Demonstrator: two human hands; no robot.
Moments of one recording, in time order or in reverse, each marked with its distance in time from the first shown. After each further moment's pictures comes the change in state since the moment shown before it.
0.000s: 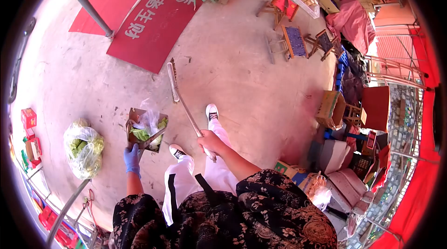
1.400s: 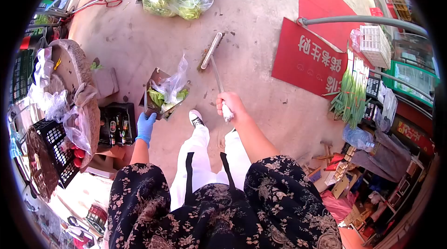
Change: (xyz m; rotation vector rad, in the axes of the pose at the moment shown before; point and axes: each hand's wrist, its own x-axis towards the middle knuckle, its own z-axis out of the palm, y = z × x) left_hand -0.257 -0.284 -0.095 -0.619 0.741 -0.280; right_hand 0.049 0.023 0.347 -0.486 -0.504 0.322
